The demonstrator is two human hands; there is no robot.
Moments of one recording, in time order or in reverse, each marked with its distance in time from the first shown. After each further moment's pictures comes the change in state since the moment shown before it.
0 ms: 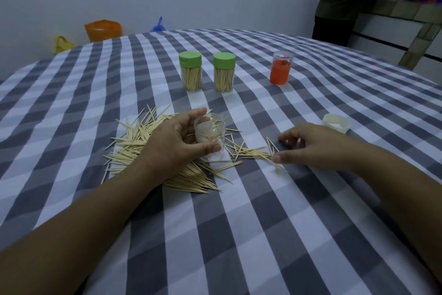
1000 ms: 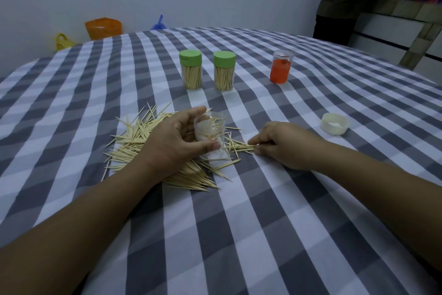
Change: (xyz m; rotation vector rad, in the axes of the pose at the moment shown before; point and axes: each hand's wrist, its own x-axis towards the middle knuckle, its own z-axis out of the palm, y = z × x) left_hand 0.001 -0.001 0.000 0.018 0.000 0.007; right_hand 0.013 -0.033 0.015 -0.153 0.017 -0.174
